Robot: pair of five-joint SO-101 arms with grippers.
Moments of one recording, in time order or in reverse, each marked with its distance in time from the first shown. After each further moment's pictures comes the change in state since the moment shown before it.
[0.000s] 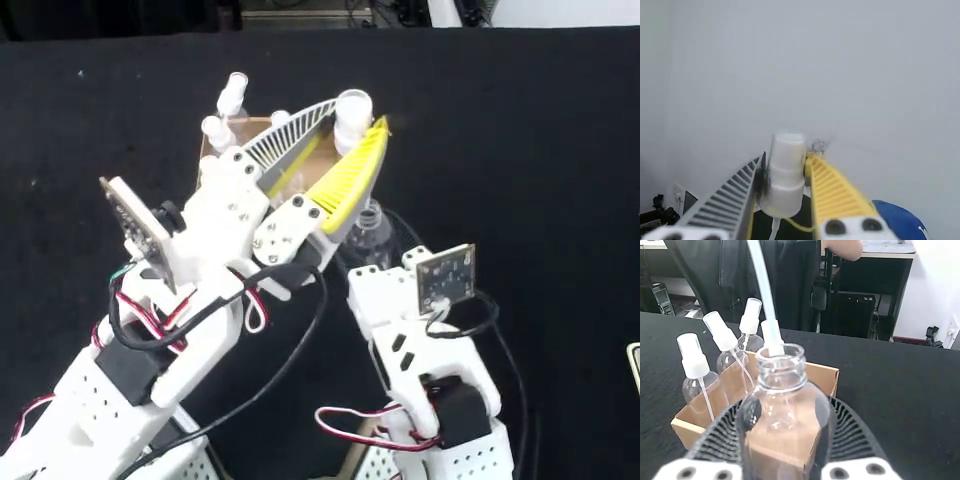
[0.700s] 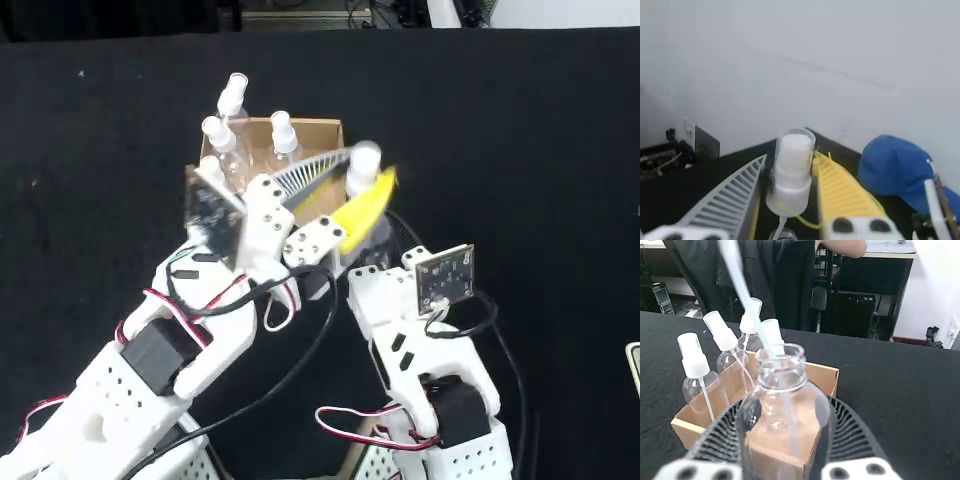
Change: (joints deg) left arm 0.0 -0.5 9.5 6.9 0.3; right arm -0.1 0.0 0.0 0.0 0.0
